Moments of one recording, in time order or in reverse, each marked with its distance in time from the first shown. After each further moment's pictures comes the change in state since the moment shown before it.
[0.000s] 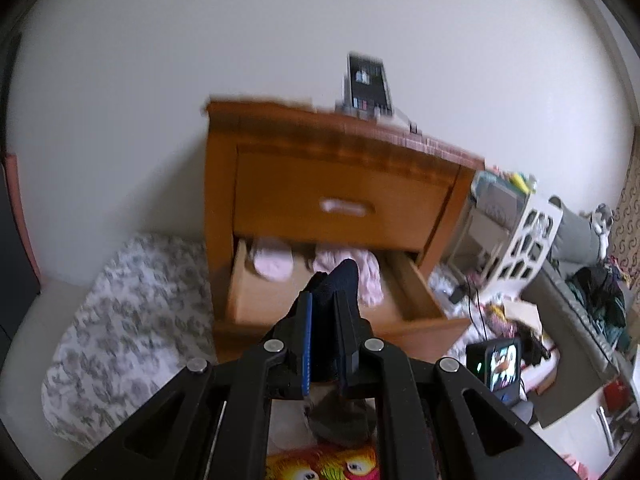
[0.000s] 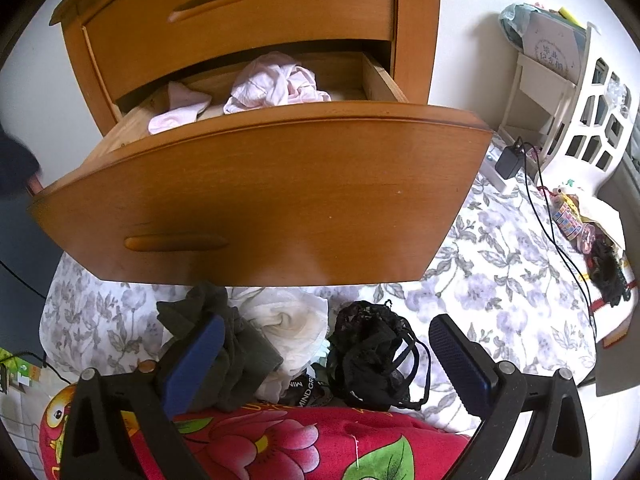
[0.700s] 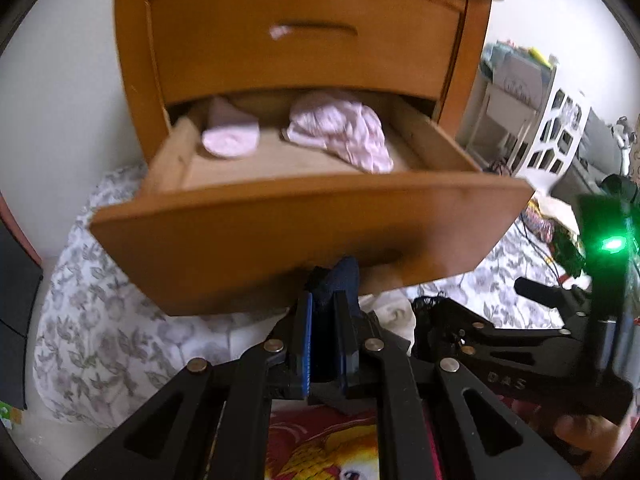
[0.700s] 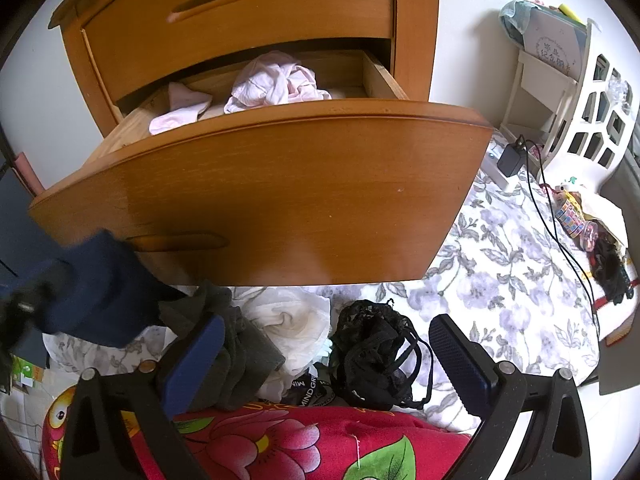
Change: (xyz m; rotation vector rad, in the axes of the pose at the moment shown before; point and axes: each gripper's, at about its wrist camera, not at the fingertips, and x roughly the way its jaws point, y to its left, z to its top) left arm 0.139 -0.042 -0.086 0.122 0.330 0.053; right arm 0.000 -0.001 0.000 0.005 0.002 0.009
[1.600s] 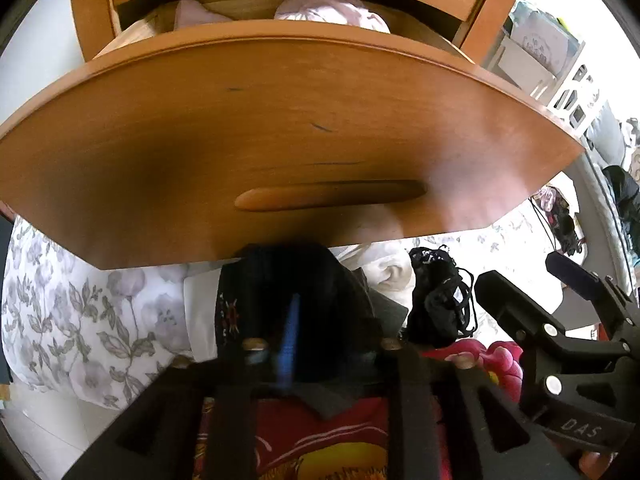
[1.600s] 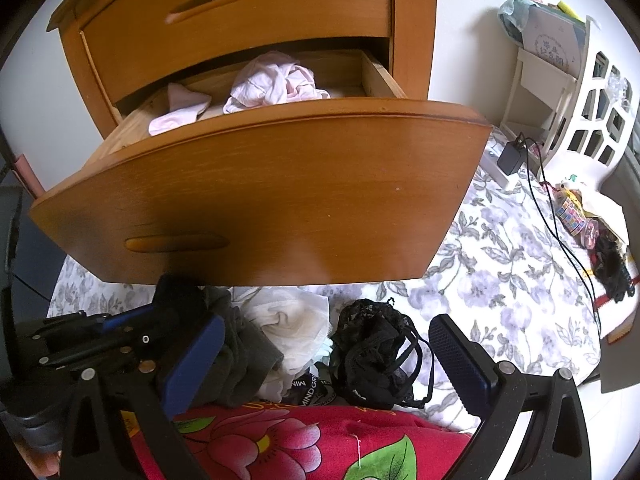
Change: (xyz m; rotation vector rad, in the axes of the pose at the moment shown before) left arm 0.071 0.001 -0.011 -0.068 0.250 -0.086; right arm 0.000 -0.002 0.000 0.004 0.003 0.006
